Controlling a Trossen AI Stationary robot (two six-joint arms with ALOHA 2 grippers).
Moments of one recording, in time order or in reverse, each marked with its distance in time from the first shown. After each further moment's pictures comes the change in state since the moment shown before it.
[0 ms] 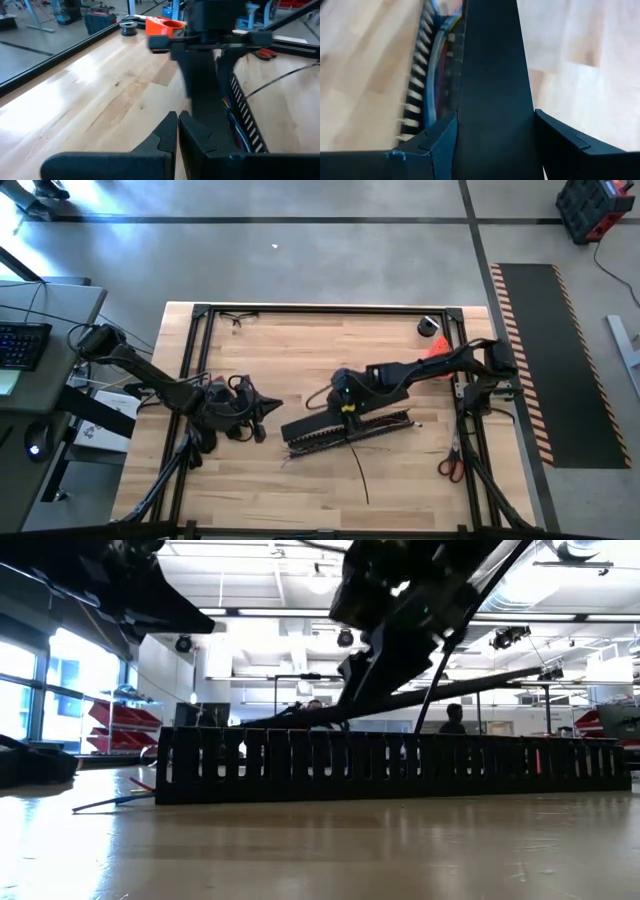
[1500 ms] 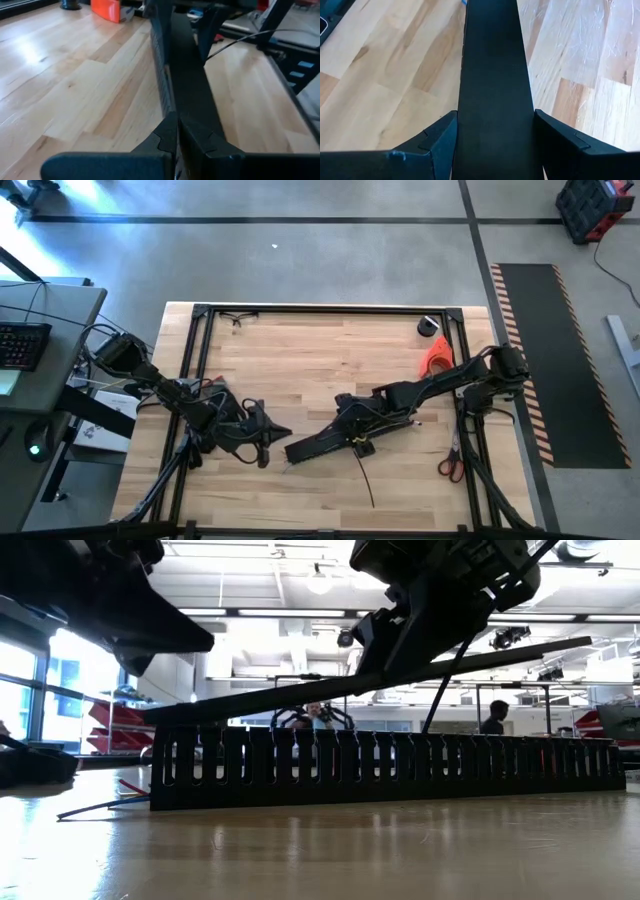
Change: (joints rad) left arm -0.101 0.295 0.001 0.311 0.116 -0.096; right arm 0.204 -0.060 0.002 -0.046 0.159 0.063
